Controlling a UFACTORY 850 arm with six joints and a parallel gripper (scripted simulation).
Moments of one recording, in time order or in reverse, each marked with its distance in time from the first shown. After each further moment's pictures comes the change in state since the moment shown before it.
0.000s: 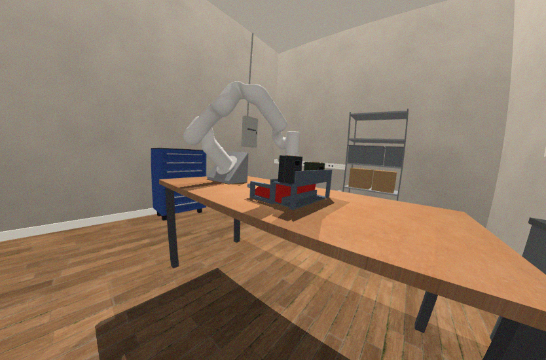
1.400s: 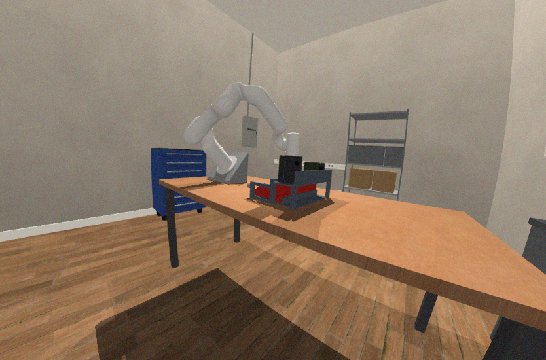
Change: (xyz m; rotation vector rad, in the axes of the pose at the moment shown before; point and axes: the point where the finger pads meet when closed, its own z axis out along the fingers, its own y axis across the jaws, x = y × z) arm 0.000 -0.005 0.009 -0.001 0.000 0.000
